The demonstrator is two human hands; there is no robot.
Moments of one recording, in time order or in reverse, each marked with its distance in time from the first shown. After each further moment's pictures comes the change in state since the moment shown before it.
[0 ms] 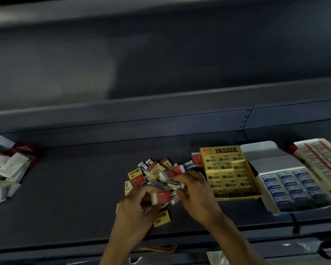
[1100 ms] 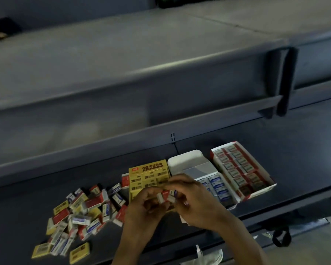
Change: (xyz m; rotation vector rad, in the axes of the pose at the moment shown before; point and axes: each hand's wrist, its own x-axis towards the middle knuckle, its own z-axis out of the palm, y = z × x) left_hand 0.033 0.136 0.169 -0.337 -0.080 -0.114; right_hand -0.049 0.118 -0.169 0.212 -0.084 -0.078
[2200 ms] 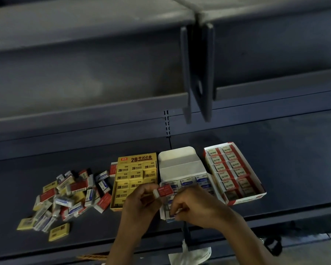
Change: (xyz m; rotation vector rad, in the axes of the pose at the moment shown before) left_hand 0.002 -0.011 0.050 0.034 0.130 -0.044; right_hand -0.018 0.047 -0.036 -0.015 -0.437 0.099
